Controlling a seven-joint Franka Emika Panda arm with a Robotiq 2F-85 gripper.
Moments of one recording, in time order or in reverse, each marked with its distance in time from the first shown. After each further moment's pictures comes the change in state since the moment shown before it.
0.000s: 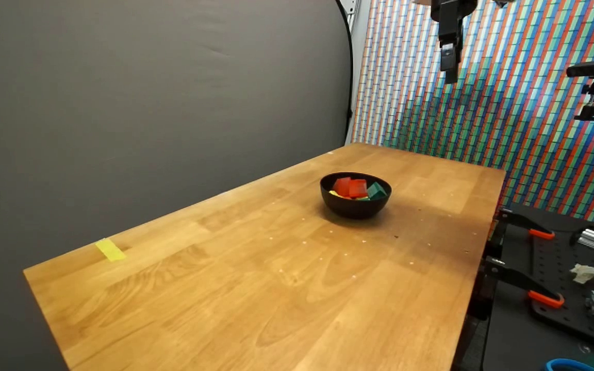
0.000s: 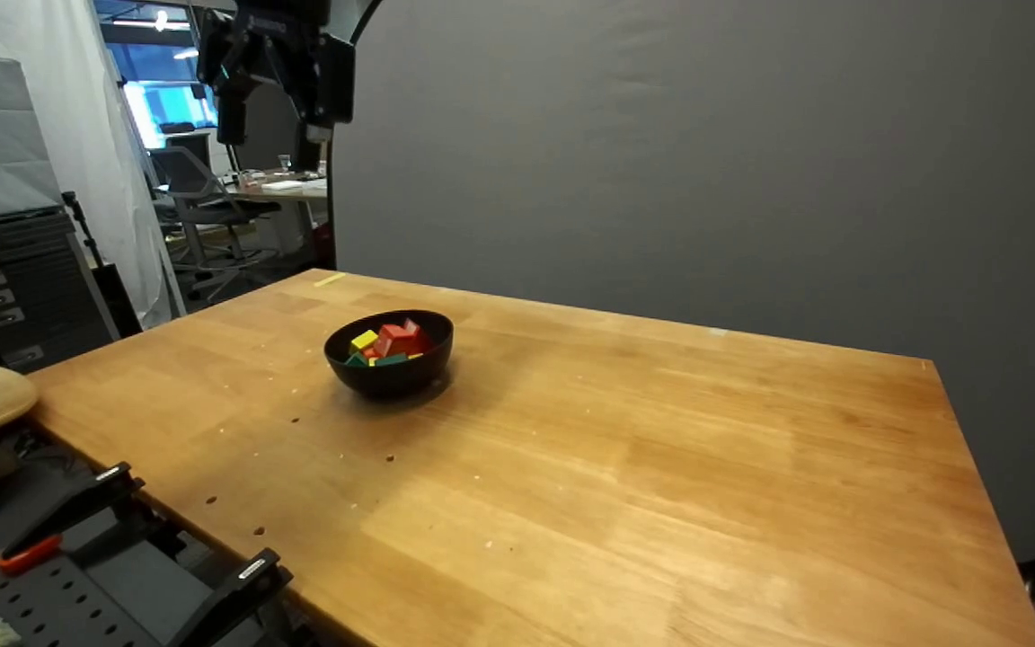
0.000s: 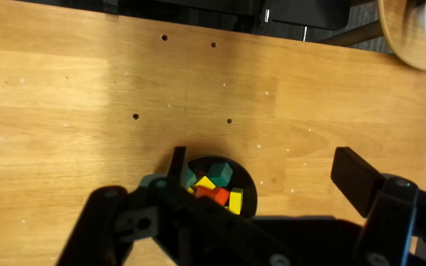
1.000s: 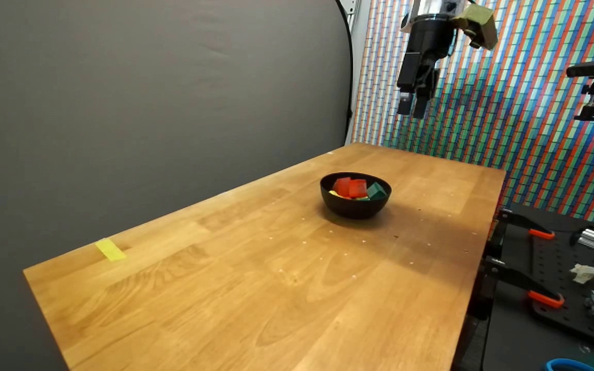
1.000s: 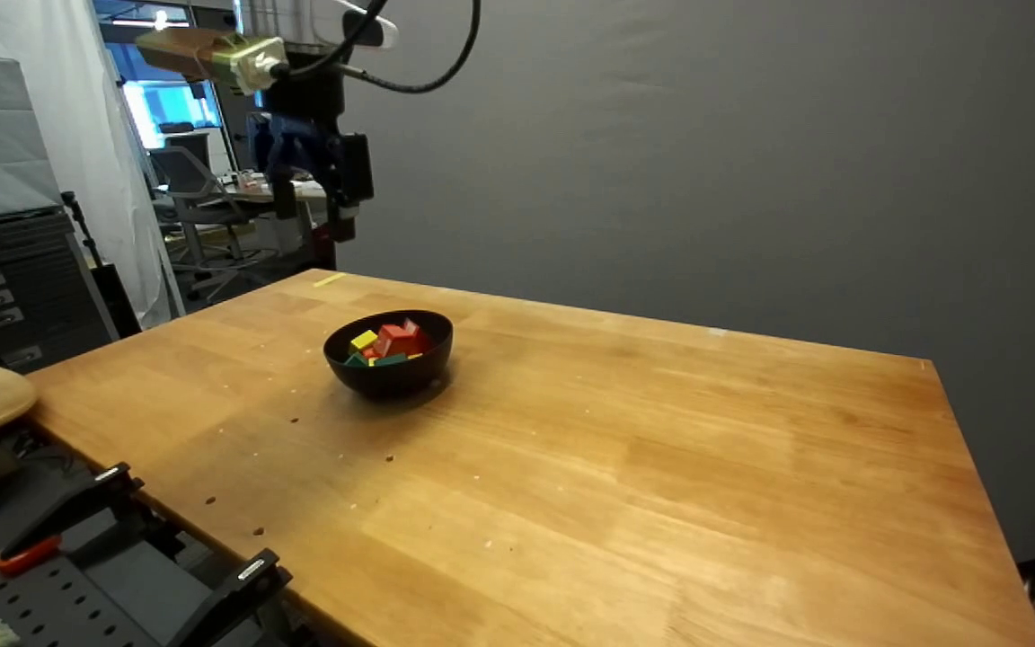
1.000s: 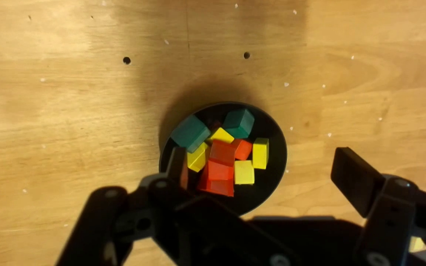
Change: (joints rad) arm 0.001 0.057 0.100 -0.184 0.056 0.483 0.142
